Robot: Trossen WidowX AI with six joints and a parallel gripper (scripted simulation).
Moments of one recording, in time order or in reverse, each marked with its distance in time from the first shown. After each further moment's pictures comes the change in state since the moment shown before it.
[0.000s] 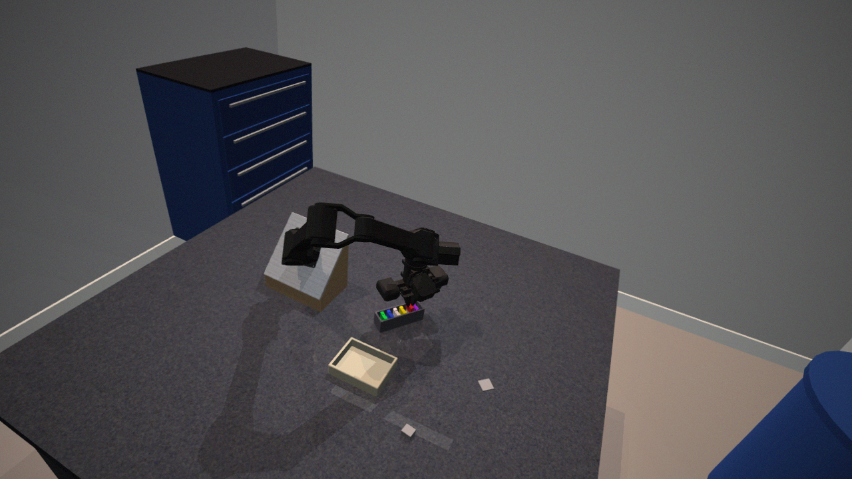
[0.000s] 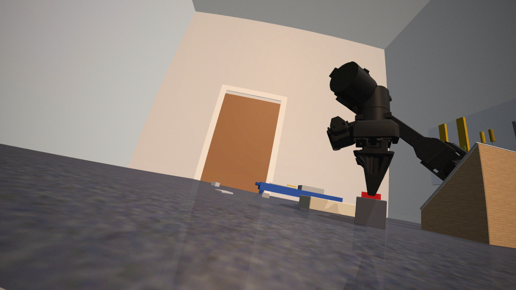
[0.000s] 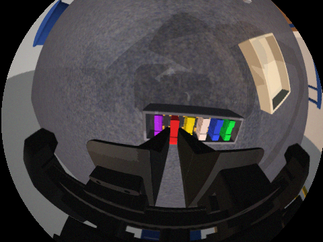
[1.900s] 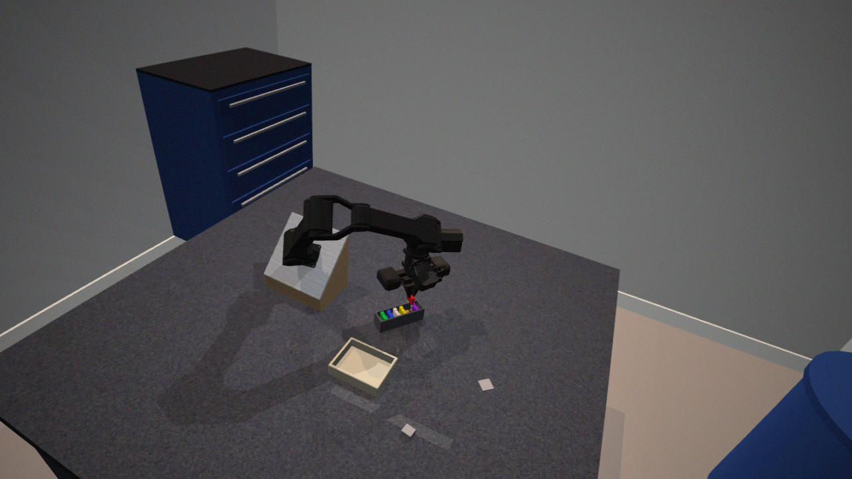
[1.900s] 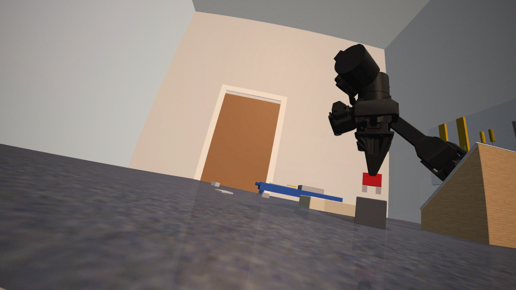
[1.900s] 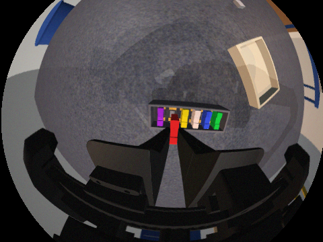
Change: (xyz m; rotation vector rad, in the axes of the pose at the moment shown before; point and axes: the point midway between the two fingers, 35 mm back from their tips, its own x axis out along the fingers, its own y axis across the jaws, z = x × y) arm -0.034 0.000 -0.001 -0.004 -0.001 -0.004
